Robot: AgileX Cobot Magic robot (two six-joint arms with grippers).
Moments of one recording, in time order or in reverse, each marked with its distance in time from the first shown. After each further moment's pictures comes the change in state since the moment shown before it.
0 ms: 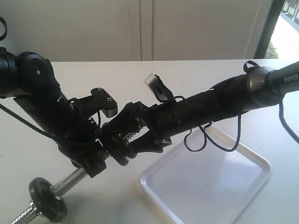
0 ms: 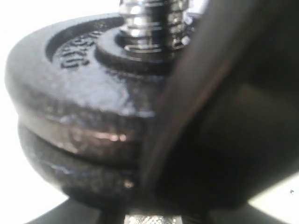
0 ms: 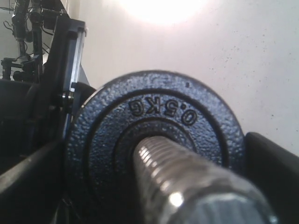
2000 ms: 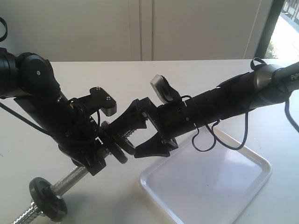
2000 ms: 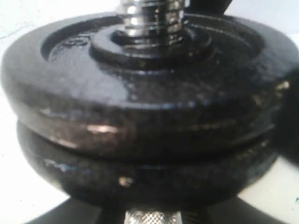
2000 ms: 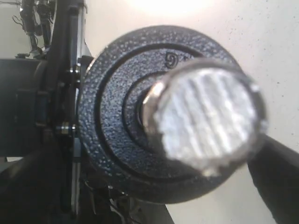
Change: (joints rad) left arm 0.000 0.000 0.000 0.002 -0.020 -0.016; right arm -0.049 0.000 0.000 -0.063 0.084 0.114
